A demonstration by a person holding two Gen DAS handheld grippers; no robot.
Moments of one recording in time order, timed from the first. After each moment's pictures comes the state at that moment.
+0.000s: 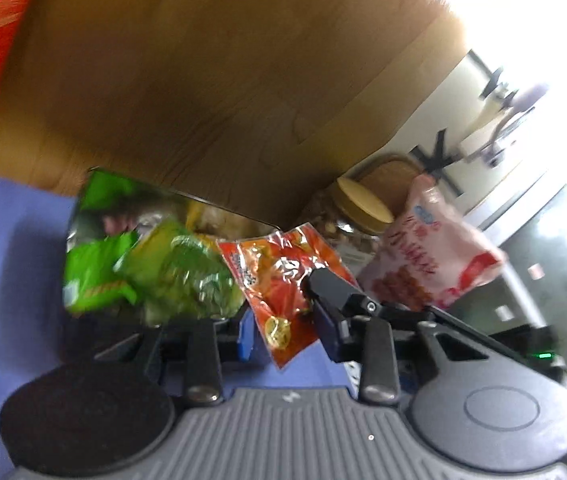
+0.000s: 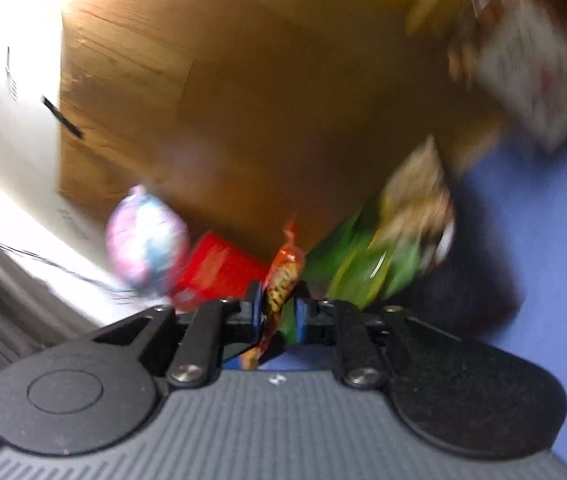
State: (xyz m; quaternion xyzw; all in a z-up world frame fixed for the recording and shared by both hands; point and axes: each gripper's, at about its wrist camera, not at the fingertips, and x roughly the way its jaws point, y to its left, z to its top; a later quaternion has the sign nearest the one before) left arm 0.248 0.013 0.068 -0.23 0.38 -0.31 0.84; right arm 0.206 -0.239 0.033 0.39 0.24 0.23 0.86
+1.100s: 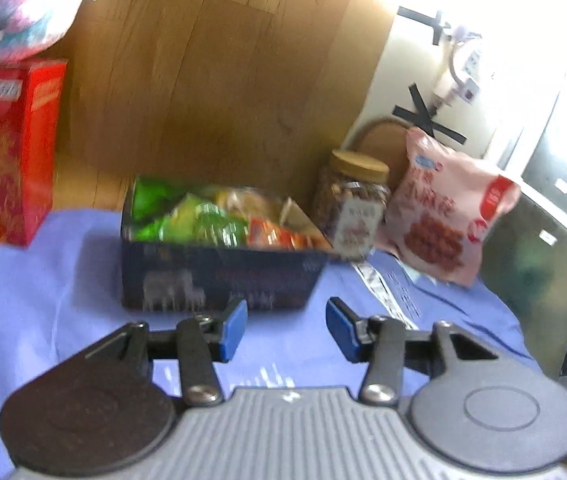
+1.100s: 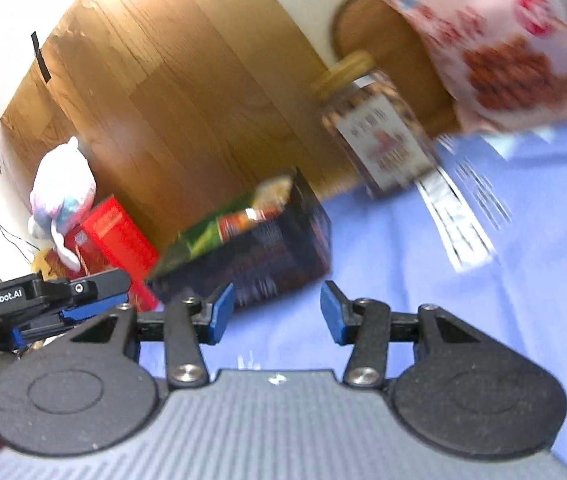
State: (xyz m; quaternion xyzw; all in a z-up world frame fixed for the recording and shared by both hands) left arm 0.110 0.007 0.069 -0.10 0.31 -0.25 0.91; right arm 0.060 -0.252 -0.003 0.27 0.24 0.10 0.93
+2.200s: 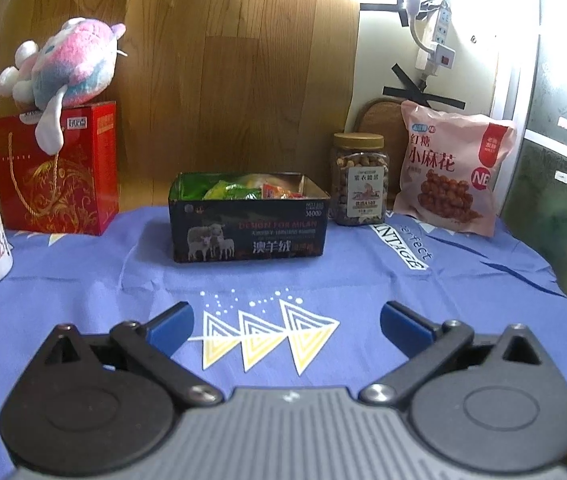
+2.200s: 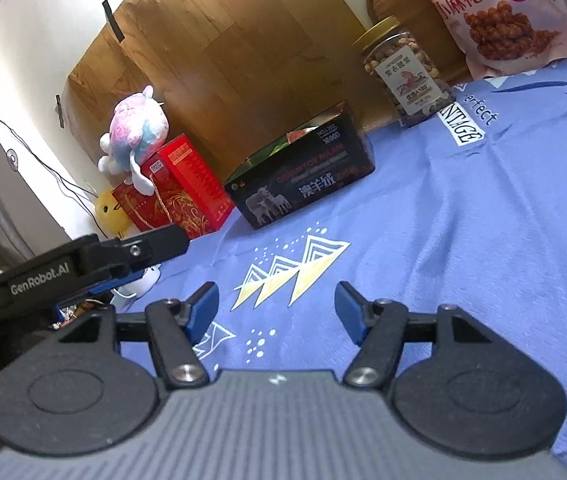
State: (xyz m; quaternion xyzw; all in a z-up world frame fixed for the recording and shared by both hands) left arm -0.012 -0.019 0.074 -0.01 0.27 -0.16 0.95; right arm -0.041 -0.220 -0.002 0.27 0.25 0.17 0.91
